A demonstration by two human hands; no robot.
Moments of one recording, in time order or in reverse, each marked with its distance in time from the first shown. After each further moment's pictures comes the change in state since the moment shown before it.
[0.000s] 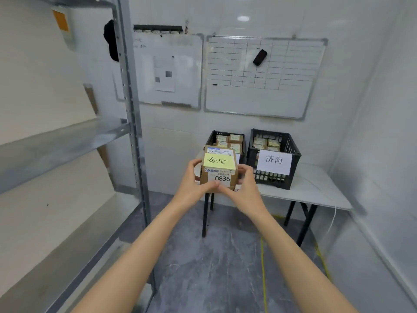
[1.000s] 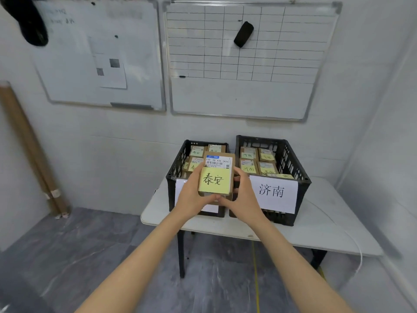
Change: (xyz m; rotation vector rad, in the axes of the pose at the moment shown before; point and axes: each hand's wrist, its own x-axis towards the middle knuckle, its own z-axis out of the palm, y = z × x) left_hand 0.415 -0.152 0.155 0.142 -0.126 0.046; right_hand 0.394 0.238 -0.044 -0.071 0.001 0.024
